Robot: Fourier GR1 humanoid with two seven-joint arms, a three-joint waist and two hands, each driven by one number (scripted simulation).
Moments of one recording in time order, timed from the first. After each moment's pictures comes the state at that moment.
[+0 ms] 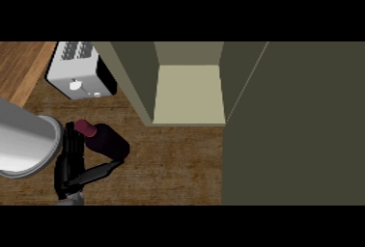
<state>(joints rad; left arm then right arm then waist) -0.02 0.05 0.17 -1.14 0.18 0.15 -0.48 0.09 -0.06 -0.02 -2.38 -0.27 0.28 0.41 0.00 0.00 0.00</state>
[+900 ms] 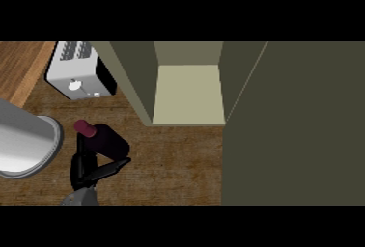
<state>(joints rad) -0.21 0.06 0.26 -0.68 0.25 0.03 -0.74 0.09 -0.06 -0.05 -2.37 -0.27 0.30 0.39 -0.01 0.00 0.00</state>
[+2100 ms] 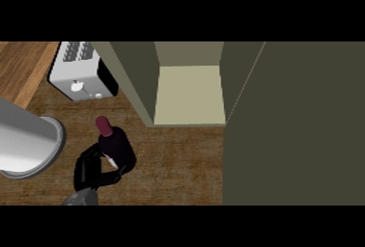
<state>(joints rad) -0.31 0.11 0.24 -0.39 0.25 -0.16 -0.96 0.06 -0.07 -0.08 -2.35 -0.28 0.30 0.41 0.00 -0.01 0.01</state>
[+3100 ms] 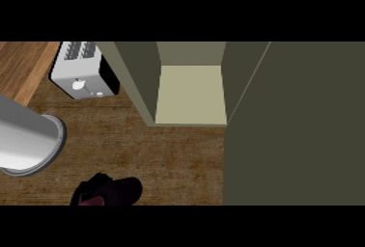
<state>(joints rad) 0.10 0.06 0.03 -0.93 0.26 -0.33 -0.85 0.10 -0.05 -0.07 -2.34 -0.25 0.31 0.35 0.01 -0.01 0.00</state>
